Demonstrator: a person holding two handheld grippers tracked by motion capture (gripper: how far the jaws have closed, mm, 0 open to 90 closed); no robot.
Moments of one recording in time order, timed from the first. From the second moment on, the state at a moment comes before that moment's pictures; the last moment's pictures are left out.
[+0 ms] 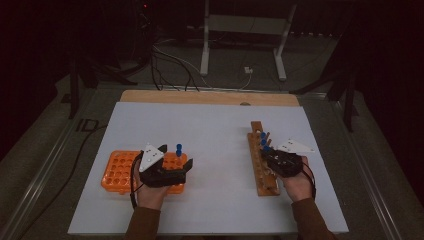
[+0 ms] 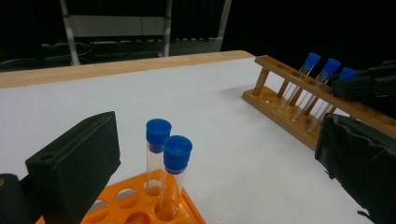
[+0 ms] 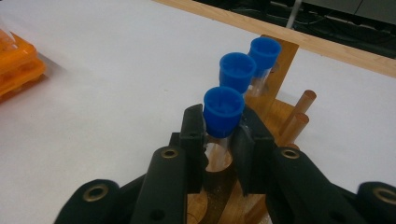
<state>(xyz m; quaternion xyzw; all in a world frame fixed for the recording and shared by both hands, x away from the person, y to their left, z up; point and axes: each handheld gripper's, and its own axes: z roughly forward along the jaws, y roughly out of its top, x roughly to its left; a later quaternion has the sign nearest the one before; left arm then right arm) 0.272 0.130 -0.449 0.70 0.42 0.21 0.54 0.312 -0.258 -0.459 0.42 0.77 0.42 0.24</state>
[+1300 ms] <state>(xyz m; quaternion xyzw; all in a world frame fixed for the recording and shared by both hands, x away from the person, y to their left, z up) 0.268 0.119 -0.445 0.71 0.41 0.21 0.54 0.284 -0.273 -0.395 0.39 0.73 0.51 0.25</state>
